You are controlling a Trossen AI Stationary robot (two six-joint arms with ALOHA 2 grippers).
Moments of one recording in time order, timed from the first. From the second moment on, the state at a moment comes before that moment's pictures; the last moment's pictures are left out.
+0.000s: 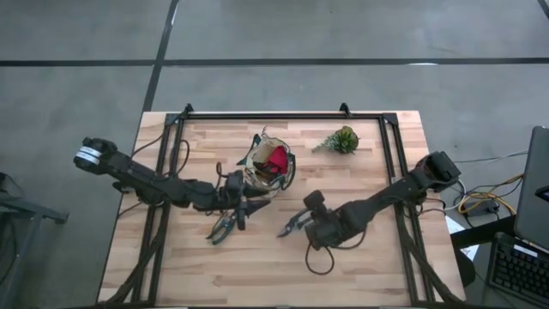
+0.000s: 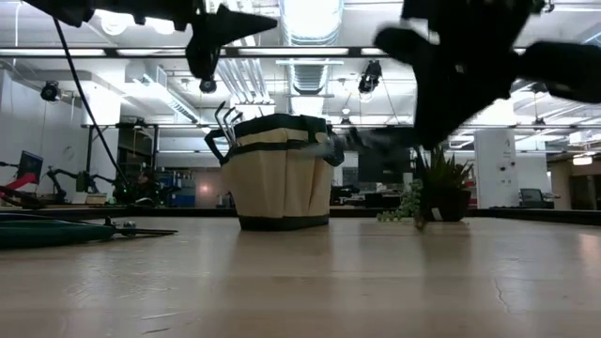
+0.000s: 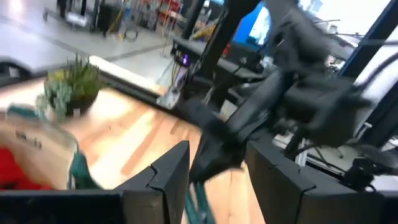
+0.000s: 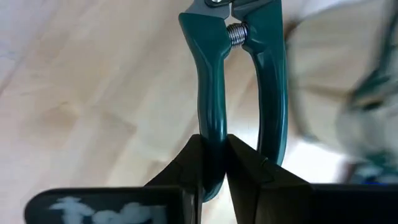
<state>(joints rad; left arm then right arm) -0.30 1.28 0.64 0.62 -0.40 -0.45 0.46 1.74 1.22 -0.81 0.49 -0.22</state>
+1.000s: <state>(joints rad) -0.26 1.53 0.83 0.53 -0.20 -0.66 0.50 1.74 1.38 -0.76 0.78 -0.74</state>
